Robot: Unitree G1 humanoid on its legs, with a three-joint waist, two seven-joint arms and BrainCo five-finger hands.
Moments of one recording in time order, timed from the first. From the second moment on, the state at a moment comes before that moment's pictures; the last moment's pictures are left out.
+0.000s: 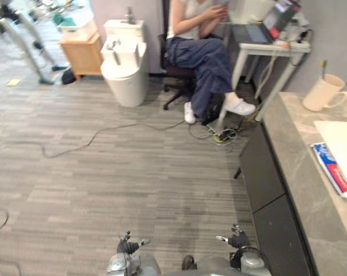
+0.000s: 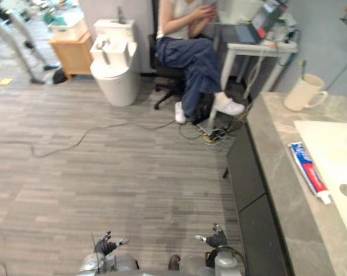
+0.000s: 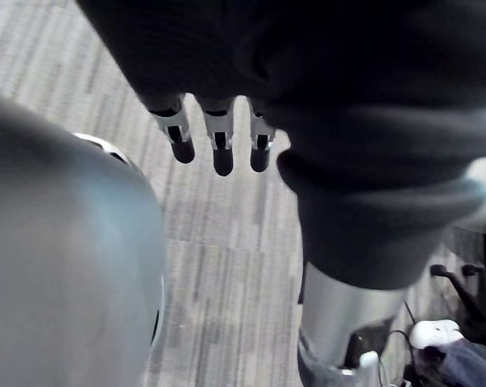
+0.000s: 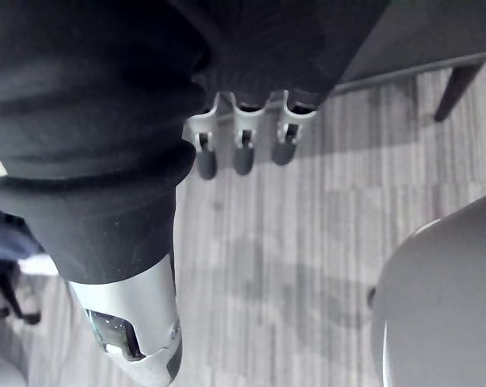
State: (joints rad) left arm 0.07 -0.01 0.29 0.93 0.13 -0.08 0.07; right arm 0.06 0.03 -0.14 0.89 -0.16 -0.06 -0.11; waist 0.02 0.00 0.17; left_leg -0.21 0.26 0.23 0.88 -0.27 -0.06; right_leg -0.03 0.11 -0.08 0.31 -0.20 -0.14
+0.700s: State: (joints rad) left arm 0.02 0.05 0.15 1.04 0.13 -0.08 0.07; right arm 0.07 0.04 -0.15 0.91 -0.17 -0.07 -0.10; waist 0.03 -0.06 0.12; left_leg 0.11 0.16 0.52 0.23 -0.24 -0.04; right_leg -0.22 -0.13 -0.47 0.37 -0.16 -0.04
